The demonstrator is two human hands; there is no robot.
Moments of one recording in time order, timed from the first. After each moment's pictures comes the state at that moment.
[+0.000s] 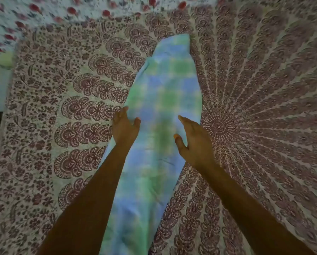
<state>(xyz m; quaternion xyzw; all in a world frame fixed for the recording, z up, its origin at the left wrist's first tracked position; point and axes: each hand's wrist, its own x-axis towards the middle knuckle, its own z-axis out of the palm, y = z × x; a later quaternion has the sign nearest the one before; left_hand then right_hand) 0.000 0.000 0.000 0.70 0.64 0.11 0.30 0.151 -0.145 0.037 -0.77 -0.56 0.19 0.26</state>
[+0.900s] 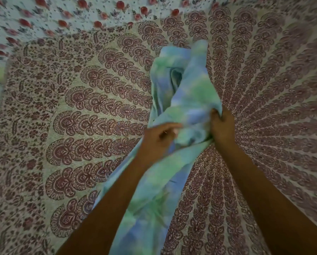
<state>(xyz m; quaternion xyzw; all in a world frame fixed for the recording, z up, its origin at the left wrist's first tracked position) 0.068 -0.039 0.038 0.71 0.37 0.18 0.57 0.241 -0.100 0.027 -0.83 -0.16 0.27 0.47</state>
